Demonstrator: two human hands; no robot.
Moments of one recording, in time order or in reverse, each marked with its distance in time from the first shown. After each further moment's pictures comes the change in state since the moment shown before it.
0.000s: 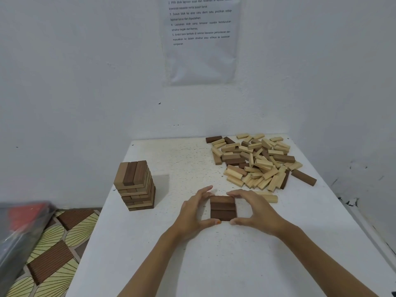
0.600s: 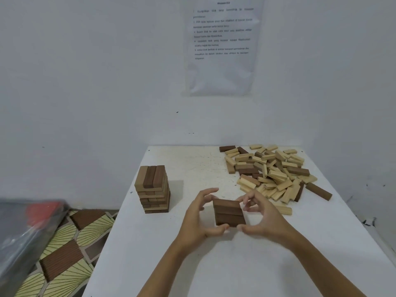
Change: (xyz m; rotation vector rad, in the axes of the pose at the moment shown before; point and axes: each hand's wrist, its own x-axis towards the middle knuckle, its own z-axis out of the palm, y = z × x) left_hand -0.037 0.042 -0.026 -0.178 0.229 0.029; right_hand -0.005 -0.042 -0.005 0.401 0.081 0.010
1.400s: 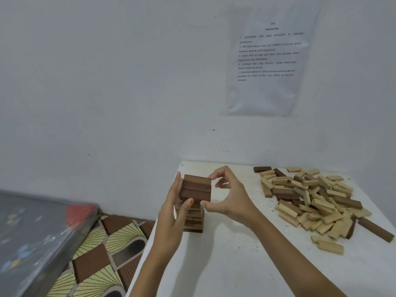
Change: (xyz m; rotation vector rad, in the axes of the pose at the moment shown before) left_hand -0.014 0.022 -0.120 -0.092 0.437 0.051; right_hand 0.109 -0.121 0.103 0.111 0.026 -0.300
